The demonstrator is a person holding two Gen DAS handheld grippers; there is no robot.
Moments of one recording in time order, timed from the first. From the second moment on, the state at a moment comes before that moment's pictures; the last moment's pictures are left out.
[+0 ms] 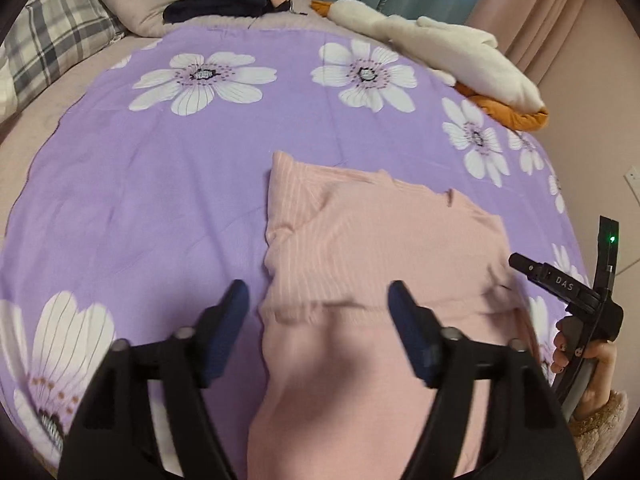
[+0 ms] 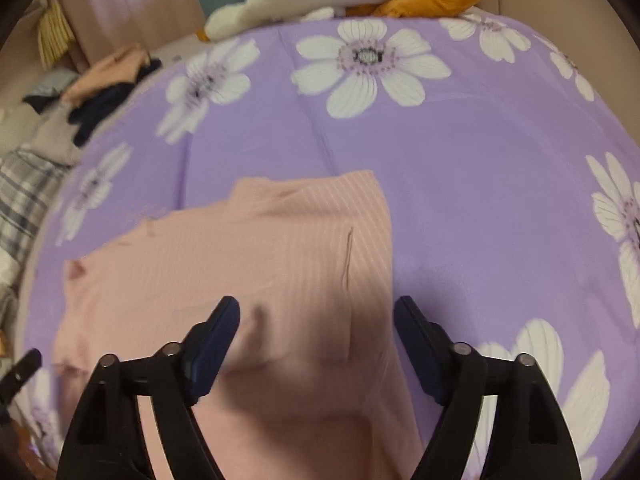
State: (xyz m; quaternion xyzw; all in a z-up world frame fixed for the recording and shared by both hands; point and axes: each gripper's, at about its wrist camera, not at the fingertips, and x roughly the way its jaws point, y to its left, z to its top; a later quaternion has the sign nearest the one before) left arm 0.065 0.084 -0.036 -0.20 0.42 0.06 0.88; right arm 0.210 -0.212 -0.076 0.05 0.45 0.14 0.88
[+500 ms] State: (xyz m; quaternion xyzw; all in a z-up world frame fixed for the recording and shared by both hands) left arm -0.031 0.070 -0.051 -0.22 0.42 0.06 0.88; right arm 0.079 -0.252 -0.043 0.03 0.40 0.19 0.89
